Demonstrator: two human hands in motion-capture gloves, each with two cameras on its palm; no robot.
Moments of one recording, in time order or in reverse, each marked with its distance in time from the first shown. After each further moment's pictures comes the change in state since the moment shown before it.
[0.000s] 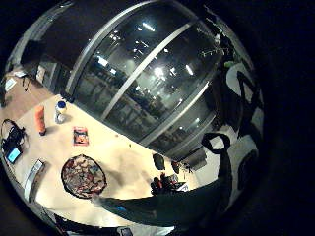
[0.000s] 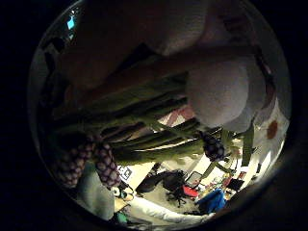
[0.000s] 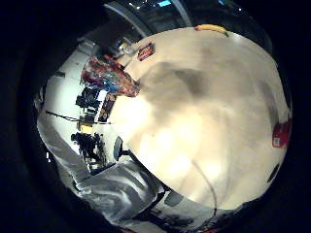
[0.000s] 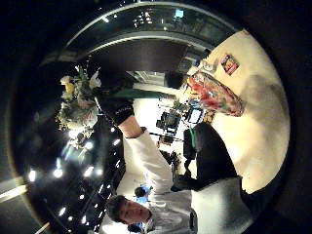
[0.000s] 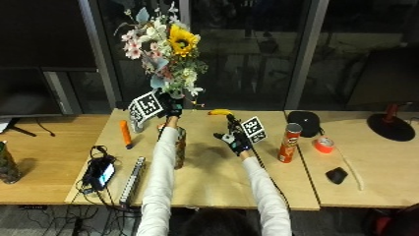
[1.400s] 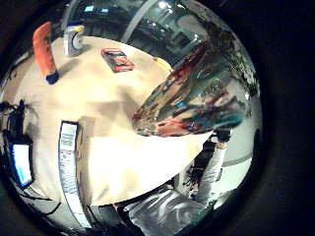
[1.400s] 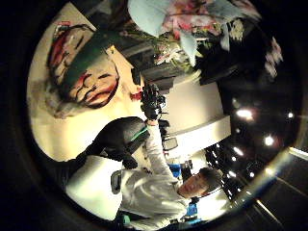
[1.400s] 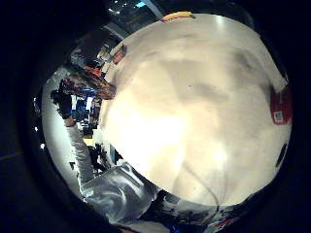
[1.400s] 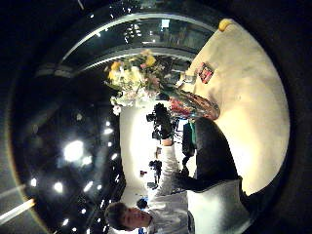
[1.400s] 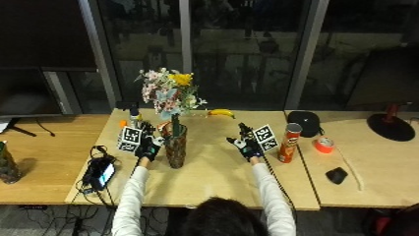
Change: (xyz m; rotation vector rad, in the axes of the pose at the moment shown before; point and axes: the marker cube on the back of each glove) left arm -0.261 0.100 -0.062 -0.760 -0.180 -0.222; right arm 0.068 0.019 -0.035 0.061 0.051 0.173
